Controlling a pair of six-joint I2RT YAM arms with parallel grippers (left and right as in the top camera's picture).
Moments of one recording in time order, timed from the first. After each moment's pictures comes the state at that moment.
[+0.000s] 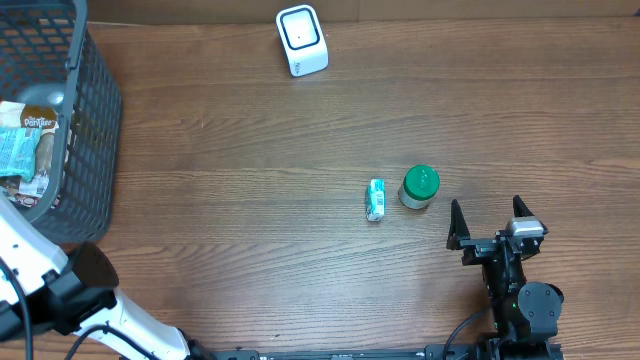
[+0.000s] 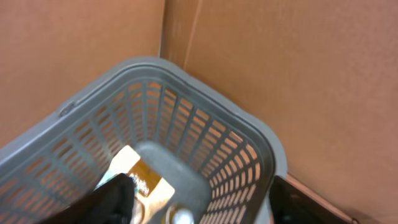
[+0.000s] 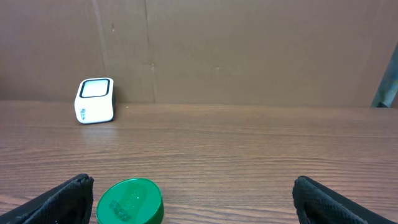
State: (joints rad) left arm 0.58 1.97 2.61 -1.17 0.11 -0.23; right arm 0.02 0.01 0.02 -0.03 -0.04 0.01
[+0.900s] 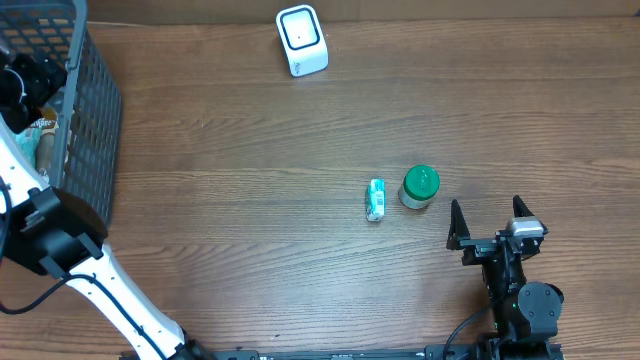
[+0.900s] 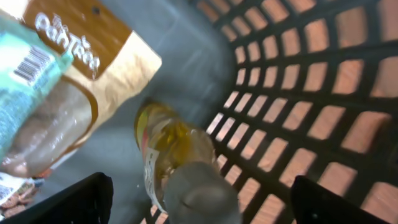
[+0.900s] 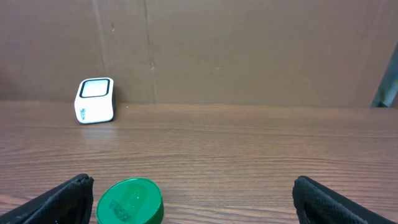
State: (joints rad) left arm 0.58 2.40 2.61 -1.43 0.30 -0.23; right arm 0.02 0.01 0.02 -0.03 -0.04 0.01
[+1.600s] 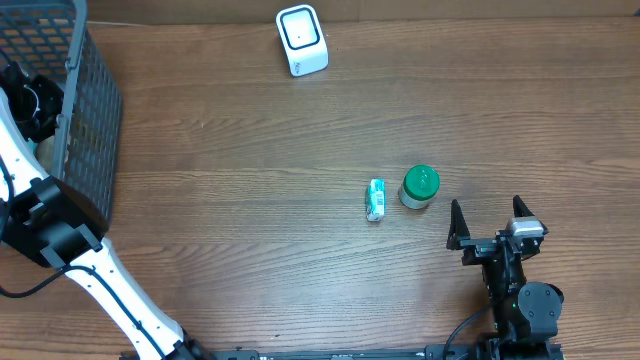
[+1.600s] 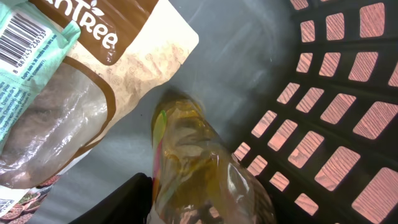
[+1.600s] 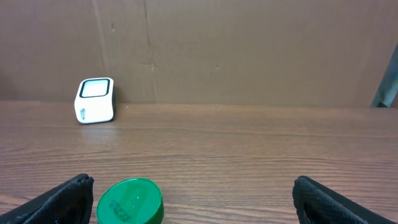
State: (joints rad) left arm 0.58 2.50 2.61 -1.46 0.24 -0.20; right arm 0.02 0.01 0.02 -0.03 -0.04 0.01
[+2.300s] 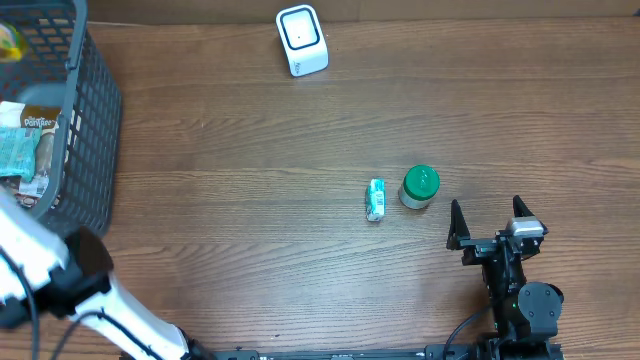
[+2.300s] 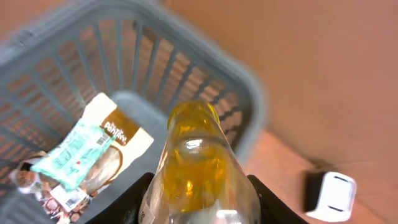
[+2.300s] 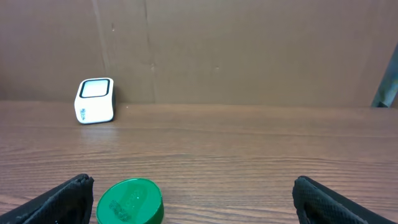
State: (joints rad) left arm 0.58 2.06 2.87 -1.47 0.23 -0.27; right arm 0.02 0.01 0.02 -0.03 -0.04 0.01
